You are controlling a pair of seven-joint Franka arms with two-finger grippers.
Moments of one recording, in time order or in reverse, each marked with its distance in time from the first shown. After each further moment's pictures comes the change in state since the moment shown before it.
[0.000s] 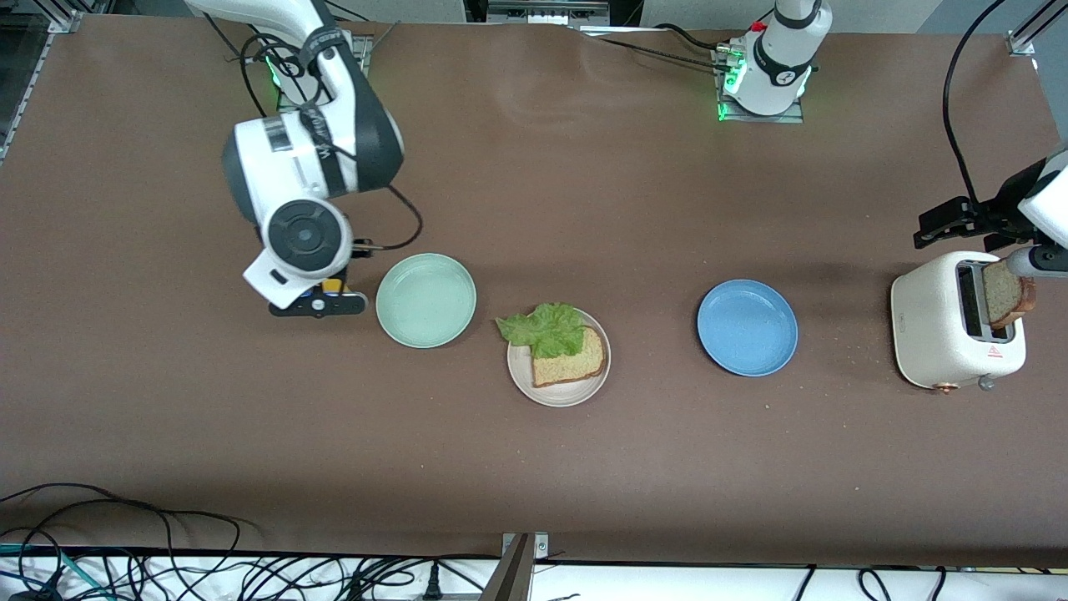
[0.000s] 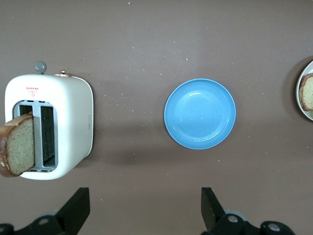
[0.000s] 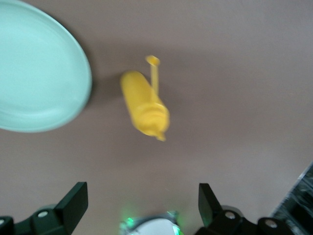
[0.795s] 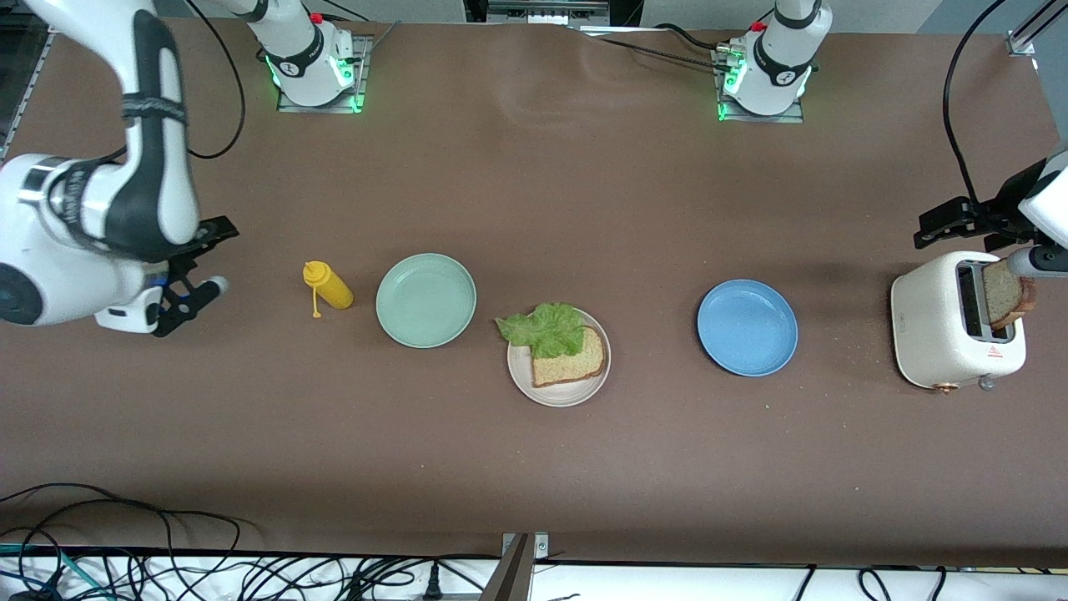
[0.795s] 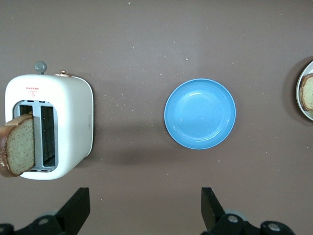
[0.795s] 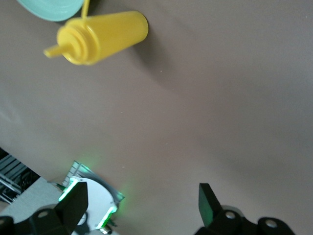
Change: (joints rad) left arm 0.000 0.000 0.000 0.001 0.000 0.000 0.000; right arm -0.224 0.020 -0.252 -0.126 0.310 0.029 -1.085
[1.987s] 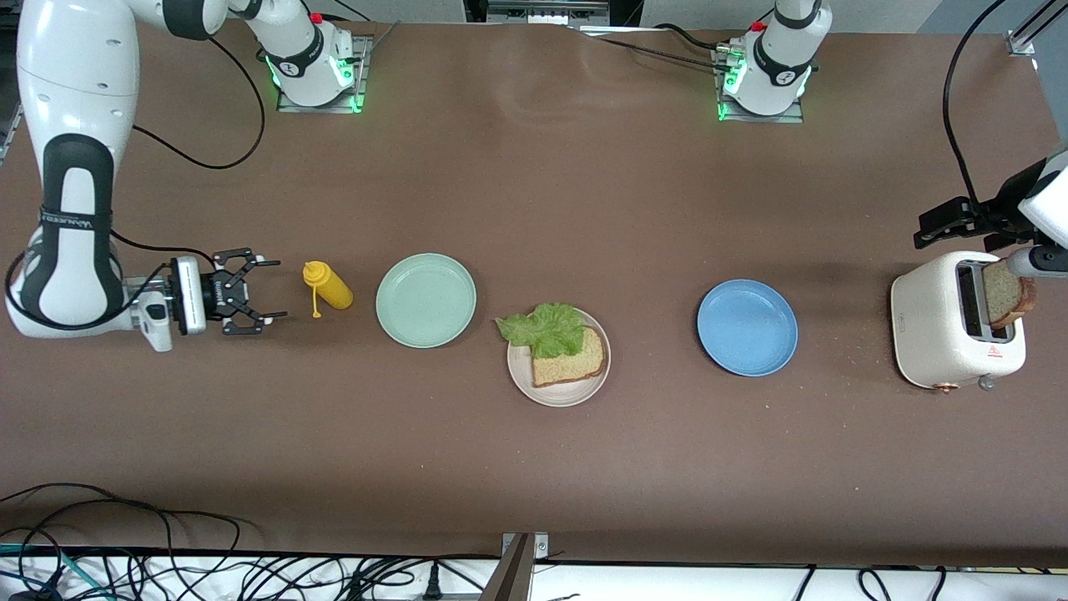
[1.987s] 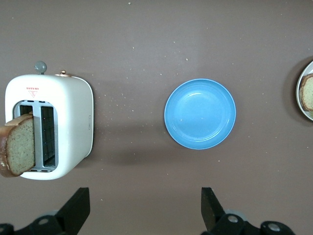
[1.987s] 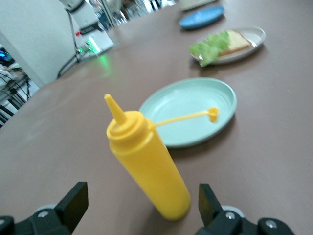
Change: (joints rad) left arm 0.000 0.000 0.000 0.001 0.000 0.000 0.000; right arm -0.202 0.263 0.053 -0.133 0.875 -0.070 -1.349
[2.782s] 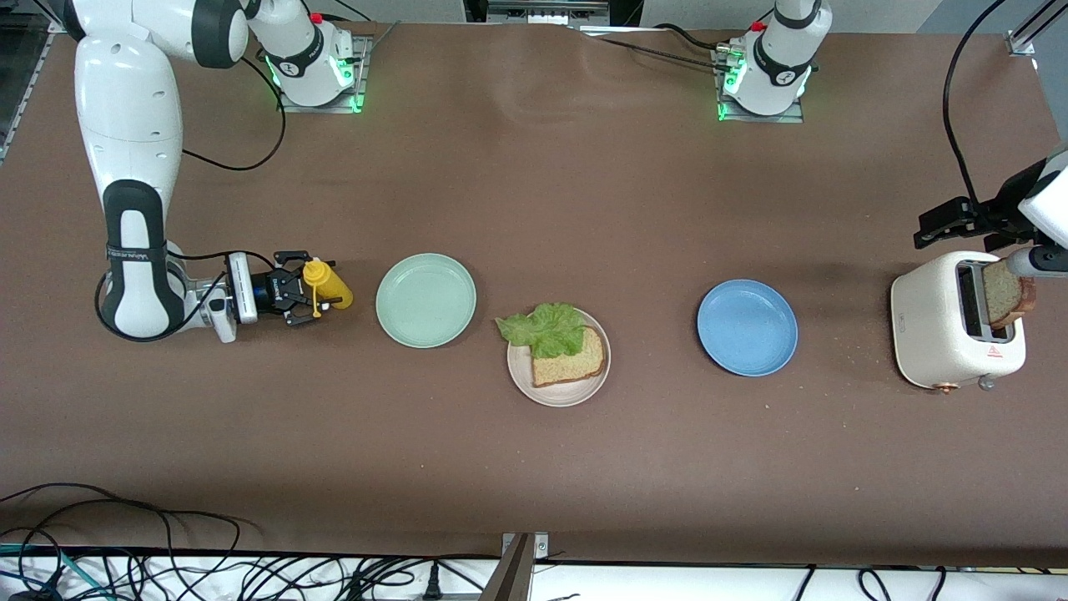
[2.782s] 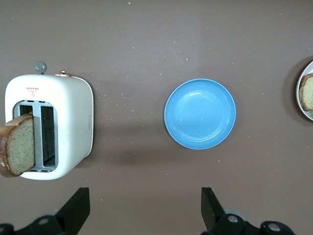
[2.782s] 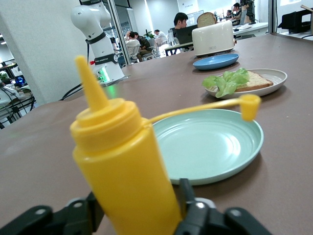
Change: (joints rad) left arm 0.000 0.000 0.000 0.000 0.000 0.000 0.000; right arm -0.004 0.103 0.075 -0.044 0.157 -0.033 -0.201
